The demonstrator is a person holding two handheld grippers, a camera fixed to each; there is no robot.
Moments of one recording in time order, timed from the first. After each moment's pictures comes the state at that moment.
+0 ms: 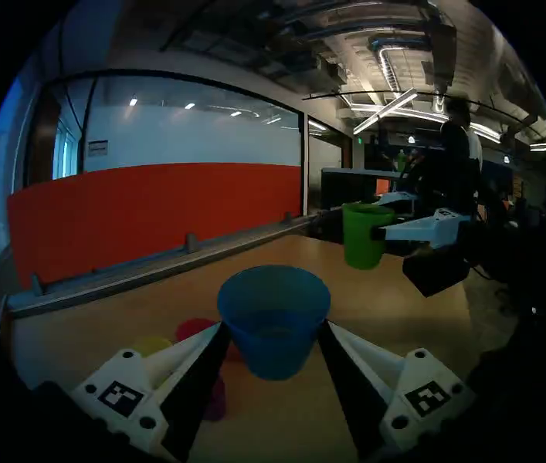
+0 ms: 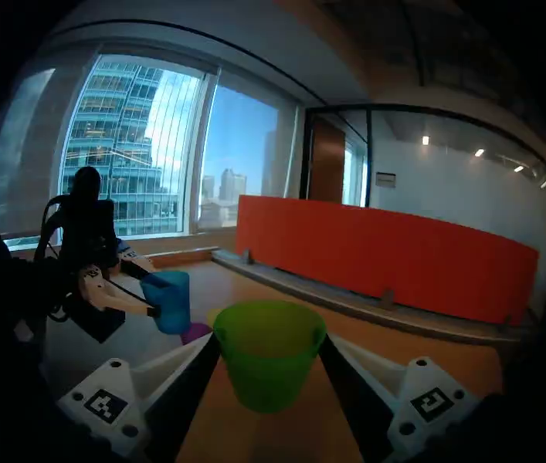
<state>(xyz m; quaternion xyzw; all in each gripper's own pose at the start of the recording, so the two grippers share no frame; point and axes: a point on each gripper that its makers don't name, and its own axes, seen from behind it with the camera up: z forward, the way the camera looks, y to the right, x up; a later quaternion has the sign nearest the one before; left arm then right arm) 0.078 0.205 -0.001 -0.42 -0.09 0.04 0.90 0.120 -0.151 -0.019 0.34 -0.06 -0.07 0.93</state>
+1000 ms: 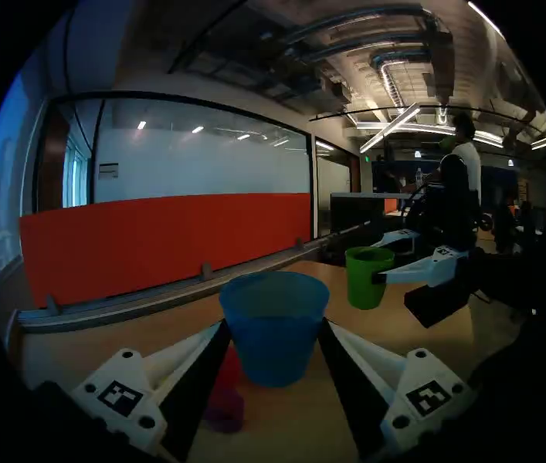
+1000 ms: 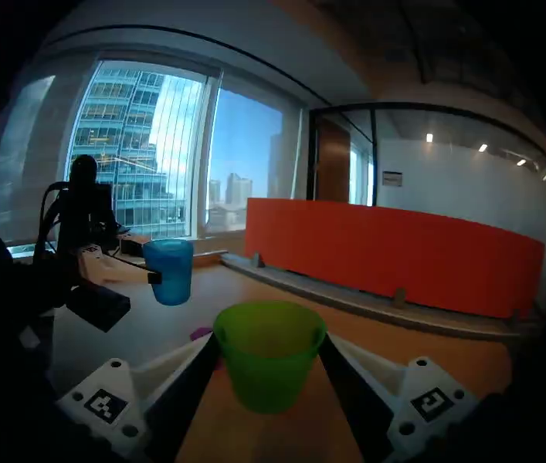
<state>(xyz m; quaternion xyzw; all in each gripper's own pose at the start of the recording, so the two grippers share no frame) 0.127 0.183 -0.004 -0.40 -0.04 0.03 0.91 0.115 -0.170 -0.023 0.36 -0.06 -0.06 0.93</state>
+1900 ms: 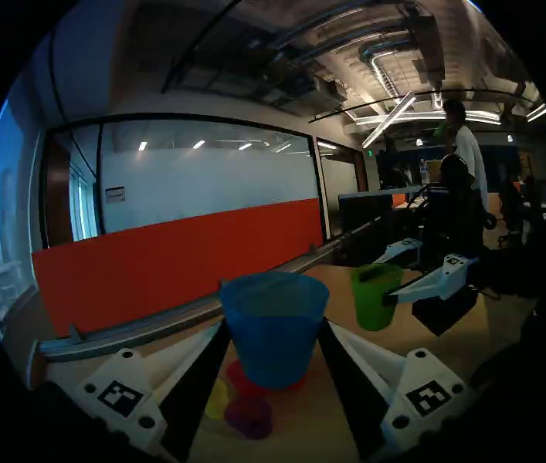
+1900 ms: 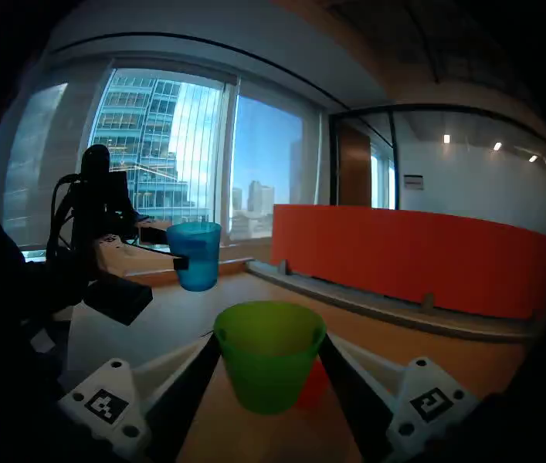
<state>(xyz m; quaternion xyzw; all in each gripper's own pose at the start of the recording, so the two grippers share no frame) 0.159 0.163 0.000 -0.38 -0.01 0.08 0.92 0.115 -0.215 -0.034 0.41 -0.05 -0.04 0.91</state>
